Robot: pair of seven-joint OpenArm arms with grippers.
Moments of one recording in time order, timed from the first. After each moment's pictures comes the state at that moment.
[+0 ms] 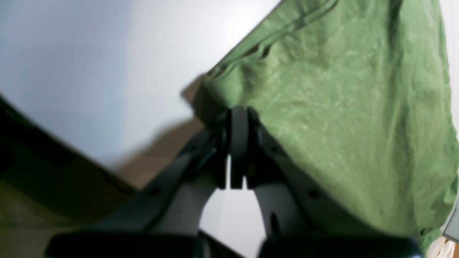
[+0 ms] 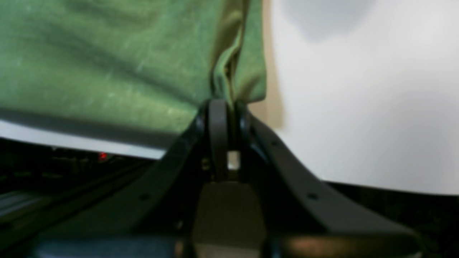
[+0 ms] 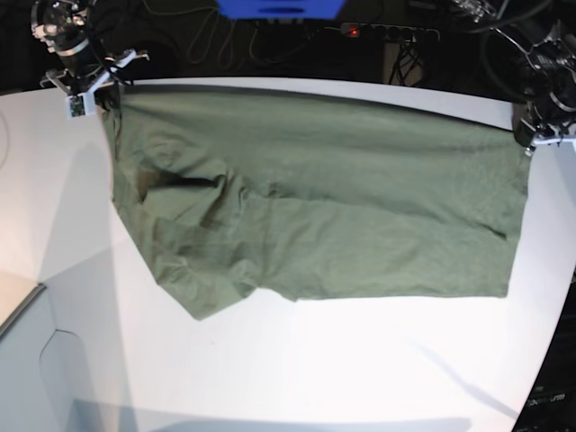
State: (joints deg) left arm -0.3 -10.9 -63.9 62.2 -28.3 -25.1 53.1; right arm -28.3 -3.3 37.2 89.7 -11.7 40.1 -10.9
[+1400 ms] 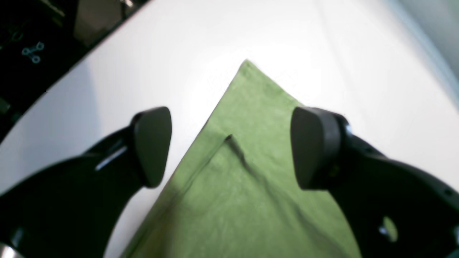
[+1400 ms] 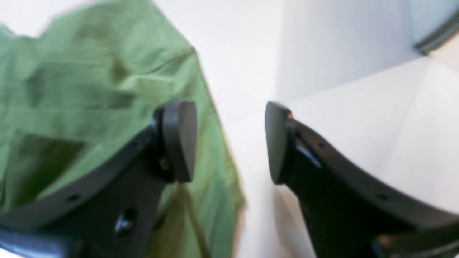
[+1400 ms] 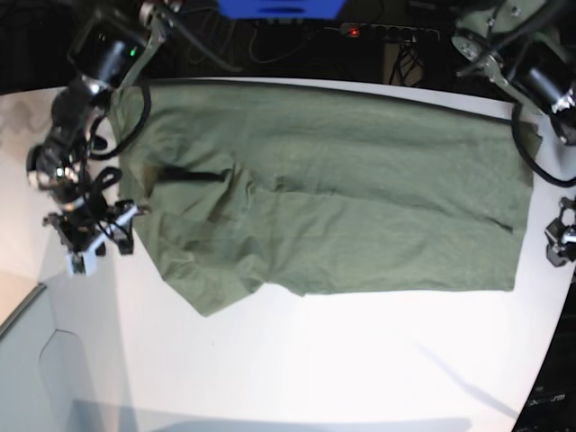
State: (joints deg) left arm -14.2 -12.7 -54.1 77.0 -20.7 -24.3 50.3; right arm 7.2 -1.6 35.6 78.9 -12.3 39.9 -26.7
